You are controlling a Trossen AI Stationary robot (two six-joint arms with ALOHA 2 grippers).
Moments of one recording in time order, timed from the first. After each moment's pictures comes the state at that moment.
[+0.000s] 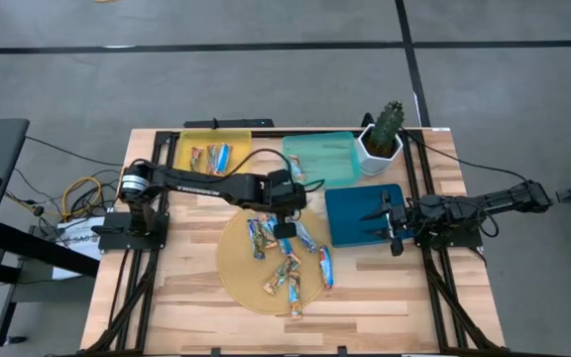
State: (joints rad) left arm 0.00 1.88 1.56 -0.72 -0.26 -0.02; right arm 0.17 0.22 0.01 0.03 0.05 -0.01
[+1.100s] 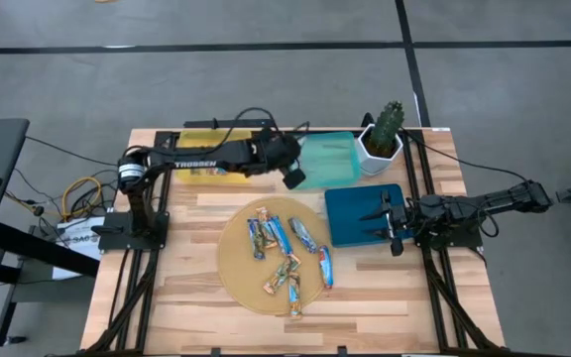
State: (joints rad) left arm 0.25 1.85 1.55 -0.53 -0.43 -0.15; right arm 0.17 0.22 0.01 0.03 0.05 -0.01
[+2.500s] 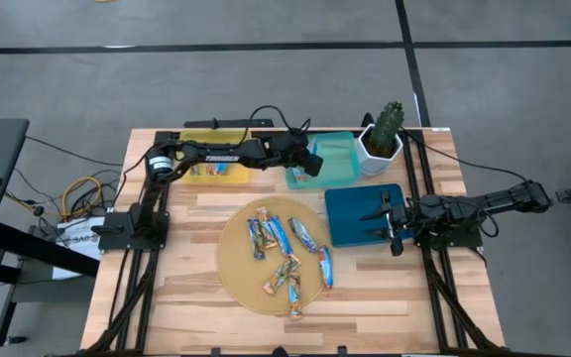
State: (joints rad) left arm 0.37 2.09 1.55 -0.16 -0.18 -0.56; right arm 0.17 0.22 0.01 0.03 0.05 -0.01
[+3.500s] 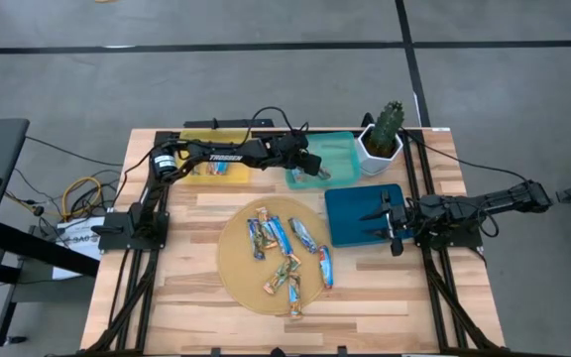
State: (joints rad) left arm 0.38 2.13 1.55 -0.19 -0.14 -0.68; right arm 0.17 0.22 0.01 0.03 0.05 -0.01
